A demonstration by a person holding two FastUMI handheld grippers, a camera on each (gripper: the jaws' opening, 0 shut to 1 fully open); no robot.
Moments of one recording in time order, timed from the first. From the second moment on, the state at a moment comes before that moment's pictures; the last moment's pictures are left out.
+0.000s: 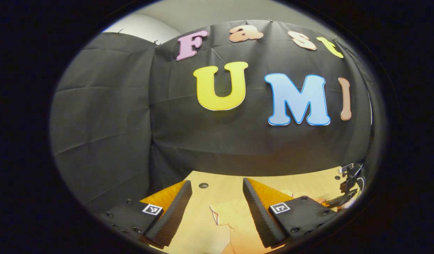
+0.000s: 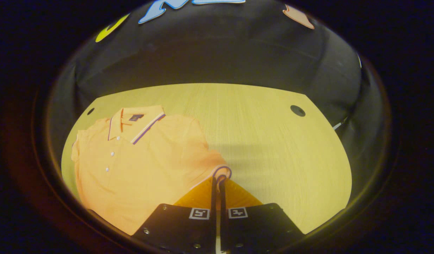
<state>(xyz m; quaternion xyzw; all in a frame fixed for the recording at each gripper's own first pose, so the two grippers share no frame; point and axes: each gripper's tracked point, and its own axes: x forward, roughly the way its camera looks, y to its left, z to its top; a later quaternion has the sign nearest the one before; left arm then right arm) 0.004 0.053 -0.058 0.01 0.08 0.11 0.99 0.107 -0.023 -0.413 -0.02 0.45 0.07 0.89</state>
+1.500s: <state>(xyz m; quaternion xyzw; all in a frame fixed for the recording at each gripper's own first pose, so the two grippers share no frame) -0.038 0.151 -0.085 0.00 0.11 0.18 0.98 0.080 0.185 -0.416 -0.05 0.47 0.22 0.85</state>
